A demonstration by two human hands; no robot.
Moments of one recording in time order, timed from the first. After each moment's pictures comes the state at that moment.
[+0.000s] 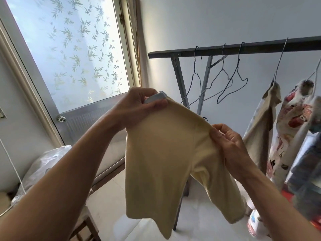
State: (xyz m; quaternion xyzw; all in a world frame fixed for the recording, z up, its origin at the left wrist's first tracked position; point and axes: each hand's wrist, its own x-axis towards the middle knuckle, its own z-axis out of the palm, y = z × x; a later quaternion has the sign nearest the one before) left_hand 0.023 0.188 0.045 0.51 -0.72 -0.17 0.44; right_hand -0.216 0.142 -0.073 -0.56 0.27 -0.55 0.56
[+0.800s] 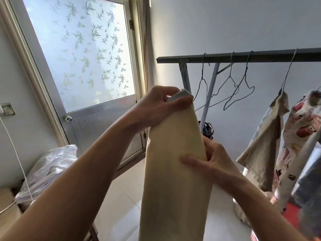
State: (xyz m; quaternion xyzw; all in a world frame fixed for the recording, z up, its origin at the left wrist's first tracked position) left_hand -0.007 0.196 0.055 0.48 -0.71 -0.22 0.47; right_hand -0.186 0.184 -0.054 -0.68 0.22 -0.41 0.57
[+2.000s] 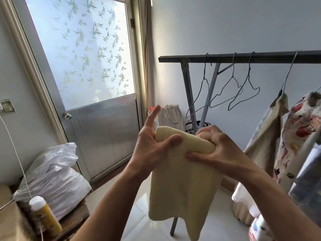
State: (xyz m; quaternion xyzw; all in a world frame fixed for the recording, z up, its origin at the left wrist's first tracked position) left_hand -0.004 0.221 -0.040 0.43 -0.57 -0.30 0.64; right_hand -0.192 0.176 -0.034 -0.80 0.38 -0.35 0.31
